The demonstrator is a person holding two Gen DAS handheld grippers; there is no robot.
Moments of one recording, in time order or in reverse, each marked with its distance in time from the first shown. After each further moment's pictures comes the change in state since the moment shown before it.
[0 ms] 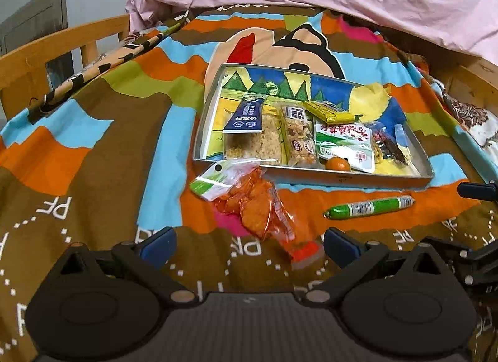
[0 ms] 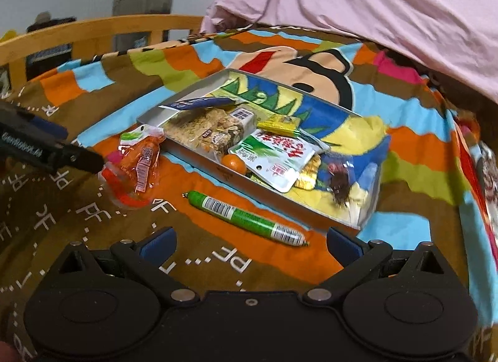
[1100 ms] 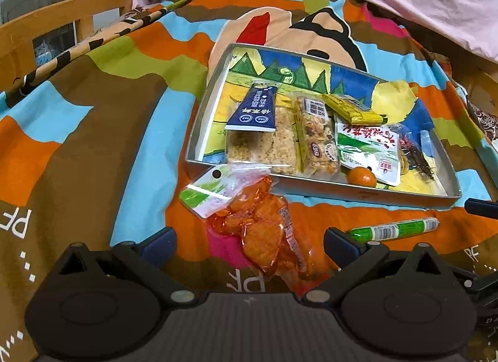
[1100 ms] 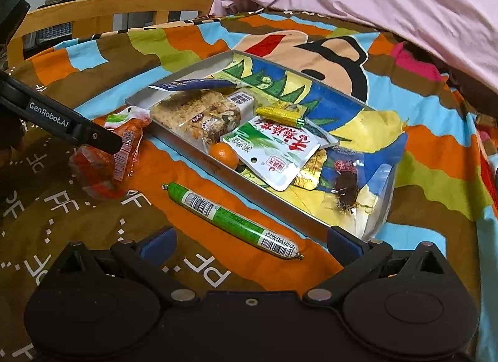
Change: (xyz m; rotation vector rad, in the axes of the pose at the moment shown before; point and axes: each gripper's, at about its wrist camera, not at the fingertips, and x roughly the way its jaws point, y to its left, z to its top) left arm 0.054 0.006 0.019 -0.063 0.066 0.007; right arm 0.041 -0.018 -0.001 -0.018 0.052 0.026
